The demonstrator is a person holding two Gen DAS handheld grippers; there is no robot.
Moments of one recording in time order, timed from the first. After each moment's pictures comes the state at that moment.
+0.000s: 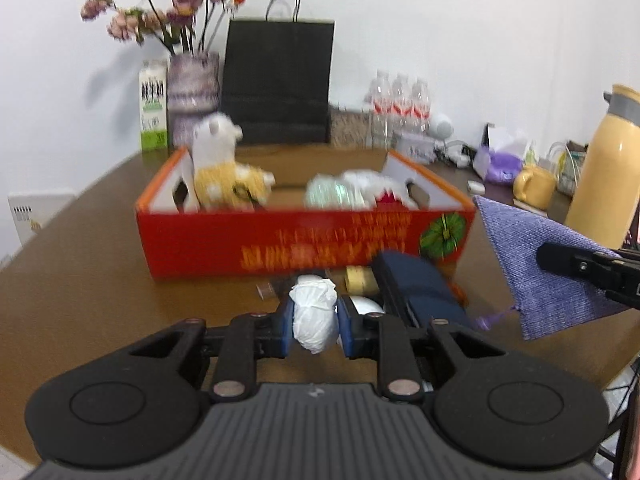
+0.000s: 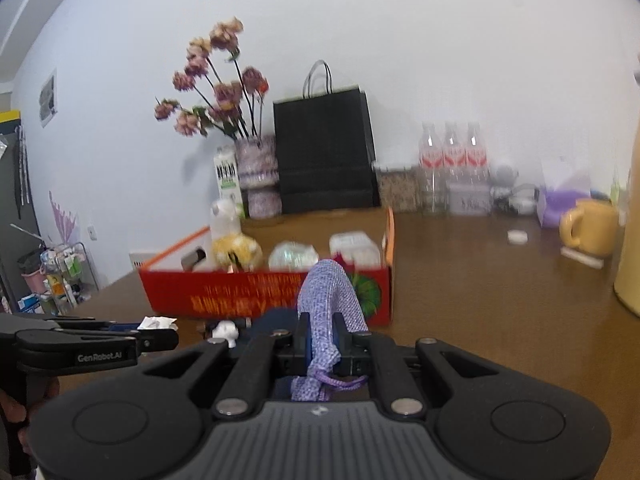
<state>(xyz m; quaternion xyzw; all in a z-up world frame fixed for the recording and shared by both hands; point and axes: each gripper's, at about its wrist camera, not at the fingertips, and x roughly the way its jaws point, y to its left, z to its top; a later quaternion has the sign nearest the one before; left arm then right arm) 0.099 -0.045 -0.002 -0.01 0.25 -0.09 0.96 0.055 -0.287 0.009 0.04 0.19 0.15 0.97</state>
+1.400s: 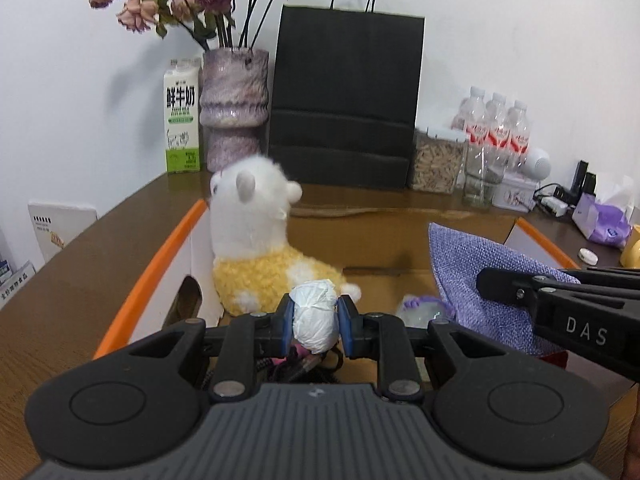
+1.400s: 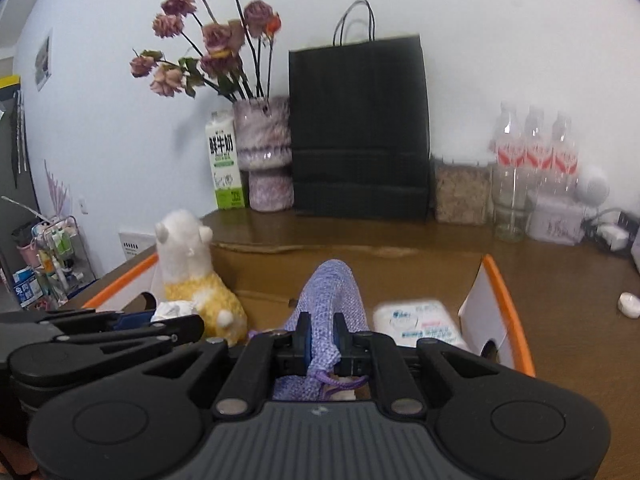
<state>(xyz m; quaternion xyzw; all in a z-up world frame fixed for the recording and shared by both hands) 0.290 -0.026 -0.006 -0.03 0.25 0.00 0.97 0.299 -0.192 0.001 0.01 0.24 0.18 0.95</state>
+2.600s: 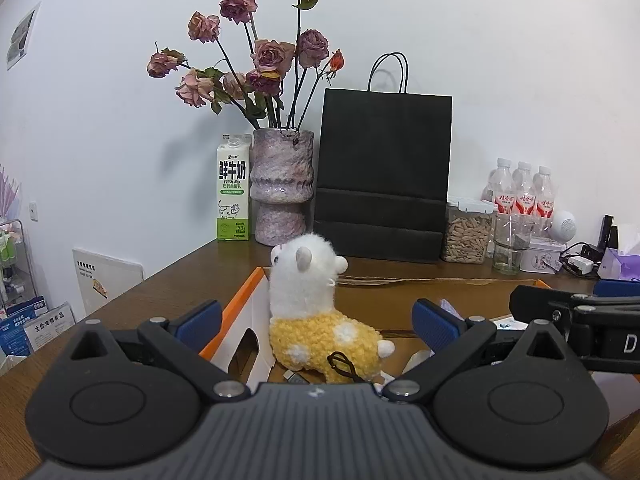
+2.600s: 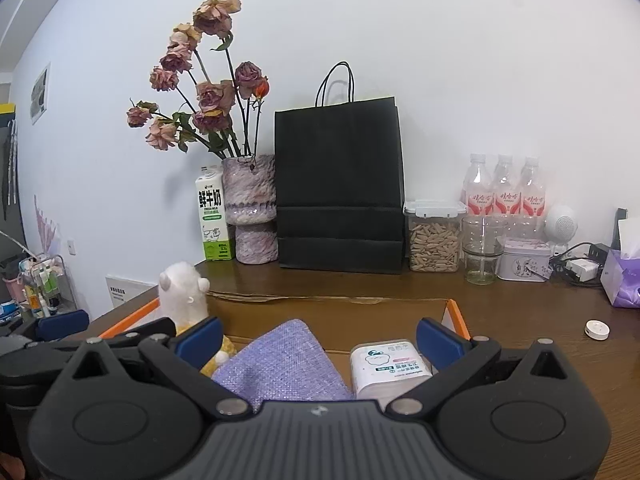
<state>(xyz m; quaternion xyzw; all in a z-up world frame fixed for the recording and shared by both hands) 0.248 -0.023 0.012 -0.03 0.13 0.07 0.99 0.262 -0.206 0.021 0.02 0.16 0.15 0.98</state>
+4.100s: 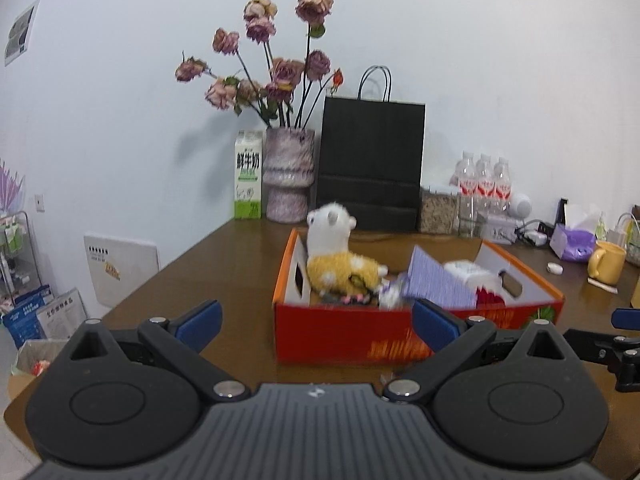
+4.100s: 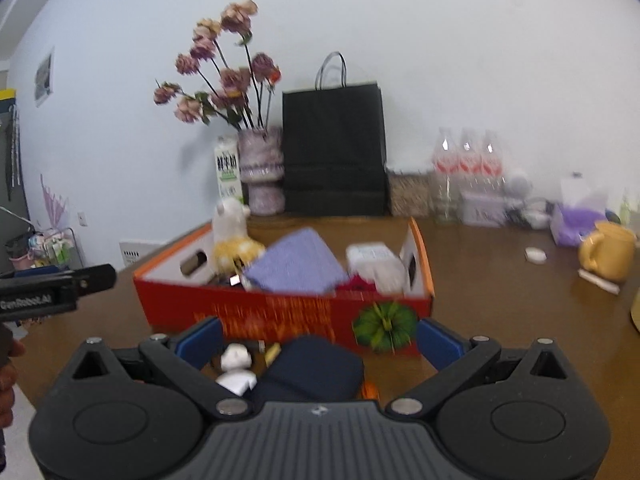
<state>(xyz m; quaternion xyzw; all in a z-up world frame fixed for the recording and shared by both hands) 0.087 0.016 0.029 -0.02 0.16 0.03 0.99 0.087 -0.241 0.013 0.02 0.21 0.14 0.97</state>
